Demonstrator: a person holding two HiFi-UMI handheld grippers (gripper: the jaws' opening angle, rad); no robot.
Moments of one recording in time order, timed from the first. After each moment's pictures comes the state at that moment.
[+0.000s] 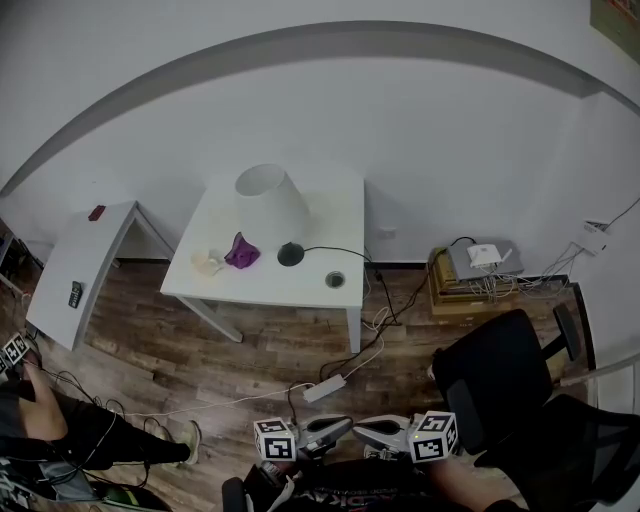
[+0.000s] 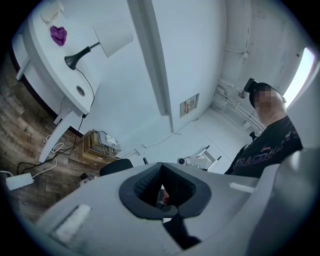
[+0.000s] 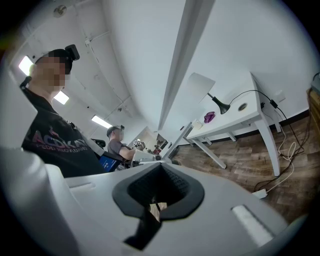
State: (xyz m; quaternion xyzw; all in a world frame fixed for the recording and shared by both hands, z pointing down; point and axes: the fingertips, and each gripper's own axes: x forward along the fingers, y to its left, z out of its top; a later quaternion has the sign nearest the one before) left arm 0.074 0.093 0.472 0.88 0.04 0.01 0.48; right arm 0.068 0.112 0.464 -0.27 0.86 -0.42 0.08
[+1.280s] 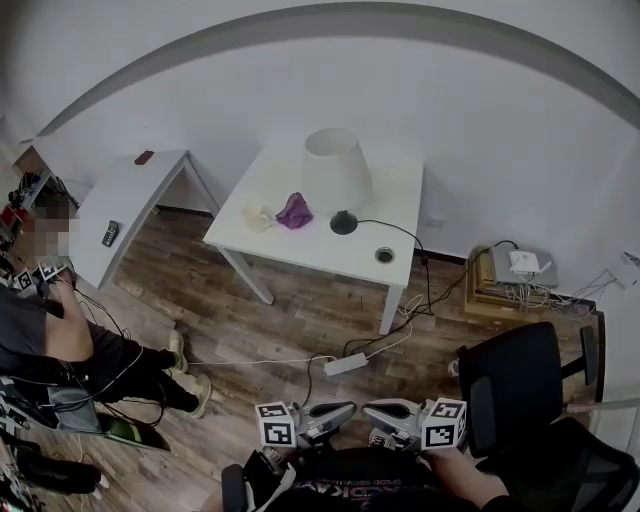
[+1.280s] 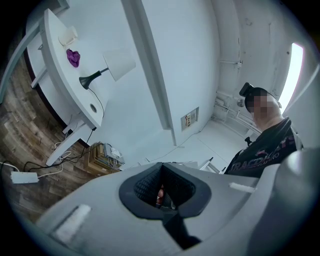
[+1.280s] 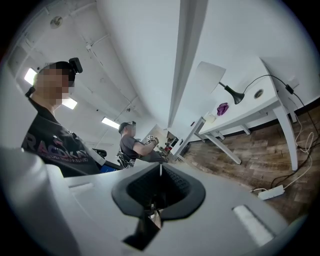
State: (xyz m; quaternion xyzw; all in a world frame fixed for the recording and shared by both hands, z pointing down) left arm 0.011 0.102 0.458 0.87 -0.03 -0.06 0.48; right arm 0.025 0.113 0.451 -0.21 0.87 -0.43 0.09
